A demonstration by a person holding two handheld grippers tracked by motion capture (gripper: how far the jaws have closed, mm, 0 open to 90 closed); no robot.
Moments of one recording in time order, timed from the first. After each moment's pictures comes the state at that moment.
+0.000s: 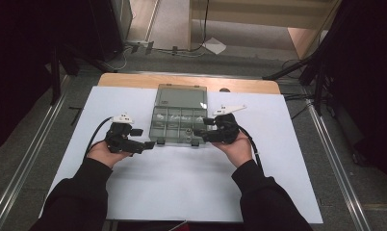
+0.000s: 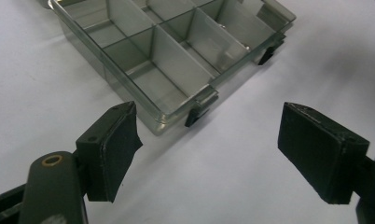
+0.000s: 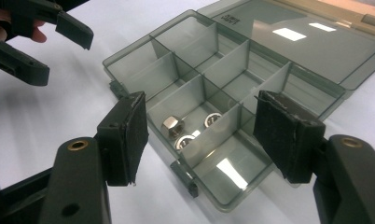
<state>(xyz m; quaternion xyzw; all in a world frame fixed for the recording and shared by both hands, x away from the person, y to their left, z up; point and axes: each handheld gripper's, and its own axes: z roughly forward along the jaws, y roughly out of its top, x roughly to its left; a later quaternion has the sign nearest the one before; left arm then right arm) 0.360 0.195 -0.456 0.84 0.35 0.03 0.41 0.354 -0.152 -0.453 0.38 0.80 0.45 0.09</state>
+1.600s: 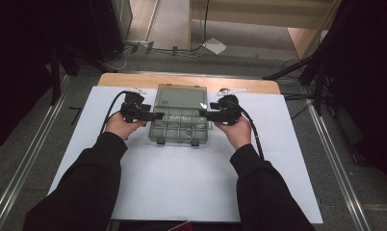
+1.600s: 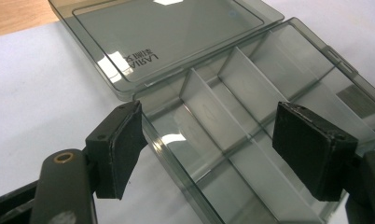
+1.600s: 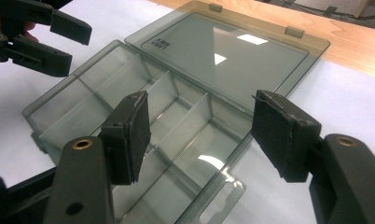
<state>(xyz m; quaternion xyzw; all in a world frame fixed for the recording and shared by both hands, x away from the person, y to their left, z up) 0.454 0.163 -0.452 0.83 0.39 0.06 0.39 0.412 -0.167 -0.449 0.45 0.77 0.43 0.11</state>
